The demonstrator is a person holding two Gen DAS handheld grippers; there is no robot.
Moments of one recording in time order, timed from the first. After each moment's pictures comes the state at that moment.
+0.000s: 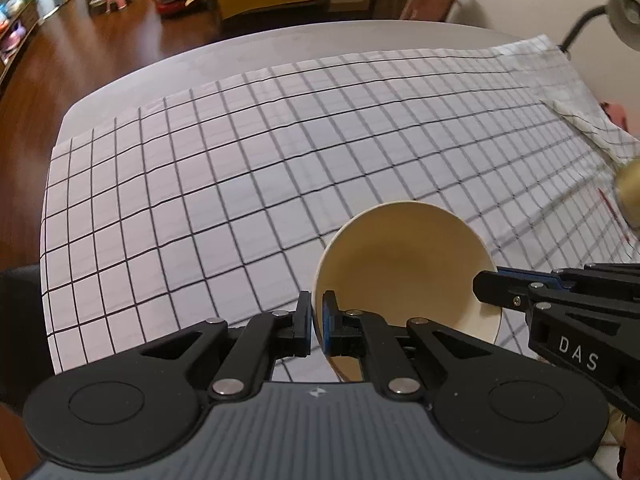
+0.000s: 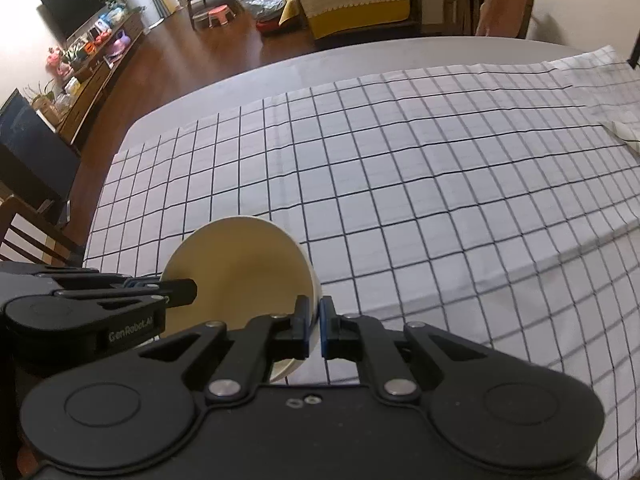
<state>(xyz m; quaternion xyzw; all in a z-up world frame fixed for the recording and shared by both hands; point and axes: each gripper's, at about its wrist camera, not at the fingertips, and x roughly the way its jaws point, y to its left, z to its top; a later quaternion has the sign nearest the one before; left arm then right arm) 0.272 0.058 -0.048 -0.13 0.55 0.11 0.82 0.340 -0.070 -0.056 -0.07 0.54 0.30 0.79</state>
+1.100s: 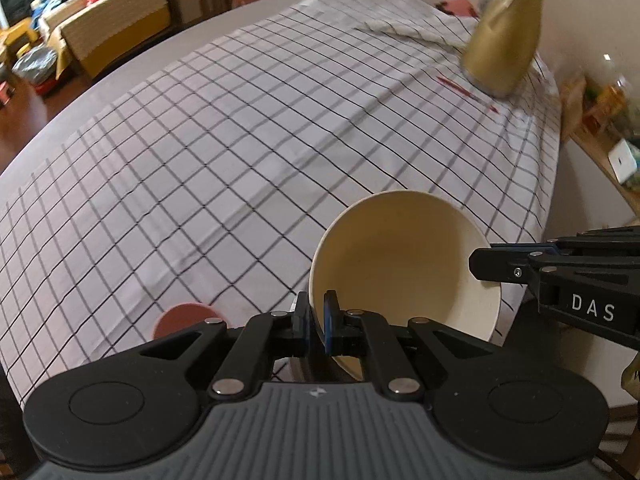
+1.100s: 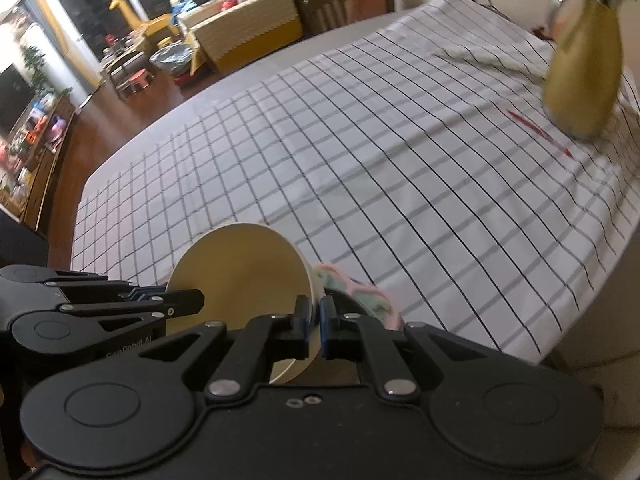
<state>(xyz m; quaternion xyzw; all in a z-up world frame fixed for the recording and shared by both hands) 0.234 -0.101 -0.024 -0.01 0.55 -0.06 0.83 0.255 -0.255 -0.021 0.04 0.53 0.18 0.82</state>
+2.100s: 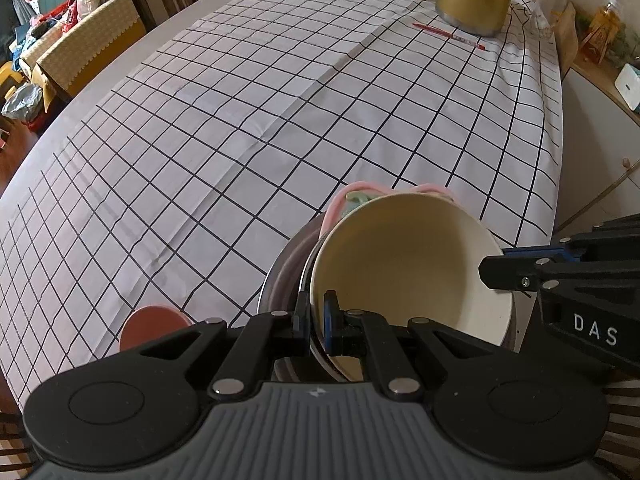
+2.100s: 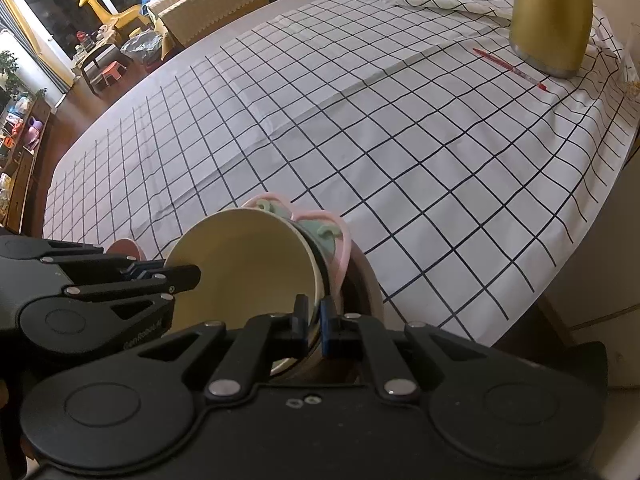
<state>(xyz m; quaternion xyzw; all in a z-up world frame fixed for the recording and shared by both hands) 0.233 -0.146 -0.067 0.08 0.57 -0.07 0.82 0.233 -0.280 -0.069 0.05 0.56 0.15 0.81</state>
